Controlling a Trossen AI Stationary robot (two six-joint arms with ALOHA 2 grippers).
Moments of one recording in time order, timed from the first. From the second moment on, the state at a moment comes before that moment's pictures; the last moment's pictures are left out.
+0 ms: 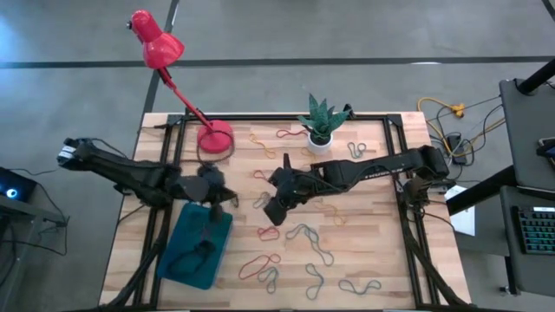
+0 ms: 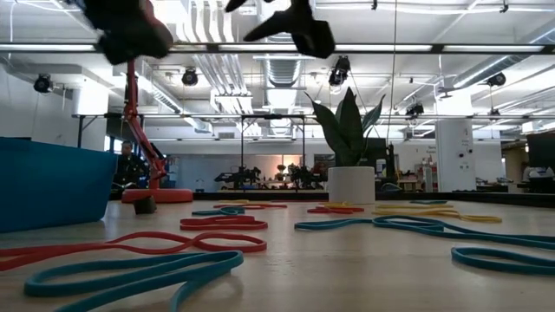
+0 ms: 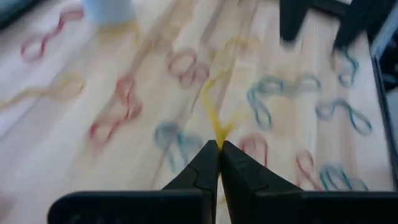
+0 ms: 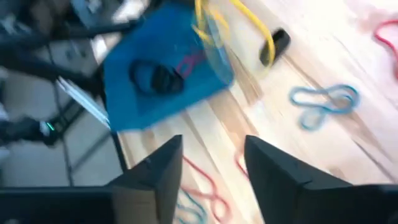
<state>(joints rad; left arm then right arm) -0.30 0.95 0.85 -0.62 -0.31 -0.58 0.15 1.82 1.62 -0.56 -0.03 0.88</state>
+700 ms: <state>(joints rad) -0.66 0.99 0.73 -0.95 0.14 -1.04 0.21 1.85 1.62 -0.73 -0.02 0.51</state>
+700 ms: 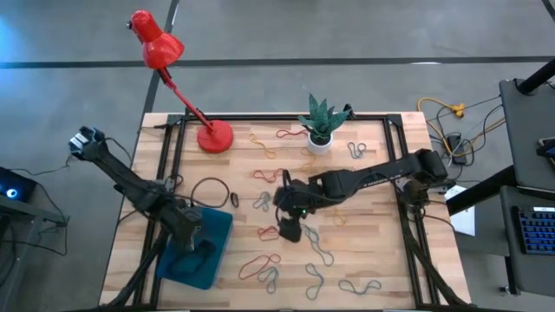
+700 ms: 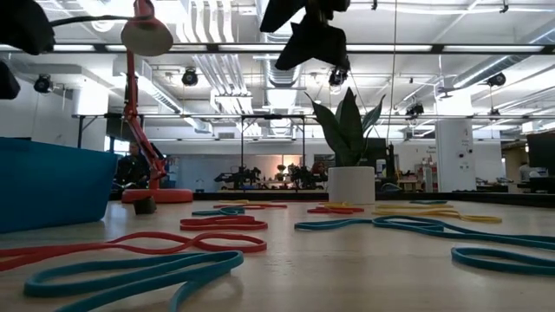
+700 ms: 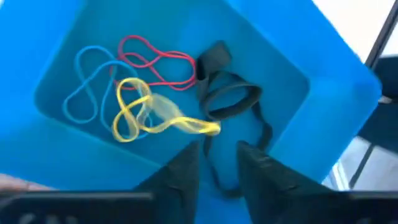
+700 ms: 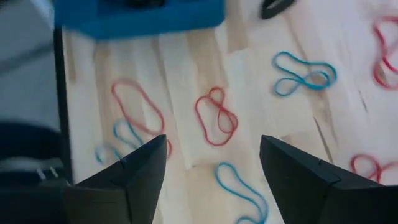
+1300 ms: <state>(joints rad) -0.66 1.04 0.85 -0.79 0.16 -0.85 0.67 1.86 1.57 -1.14 0.01 0.81</state>
